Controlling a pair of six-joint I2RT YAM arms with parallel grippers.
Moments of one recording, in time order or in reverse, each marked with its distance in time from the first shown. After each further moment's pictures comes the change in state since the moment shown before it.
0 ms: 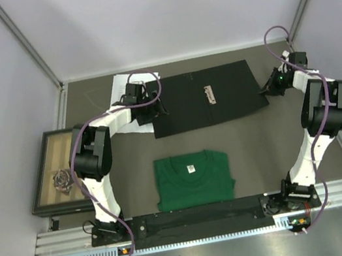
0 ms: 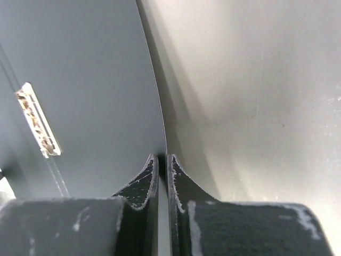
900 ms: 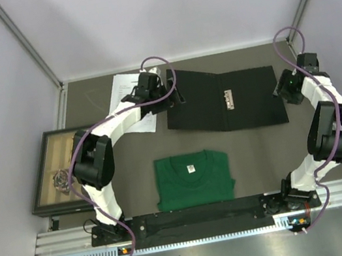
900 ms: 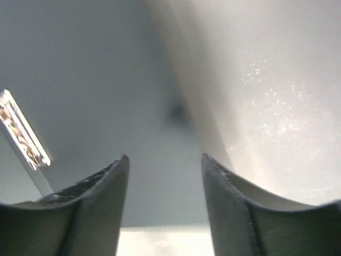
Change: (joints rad) left arm -0.148 -0.093 0.088 -0.015 -0.029 -0.050; right arm -0.026 -0.341 -0.167 -0.175 0.349 -0.018
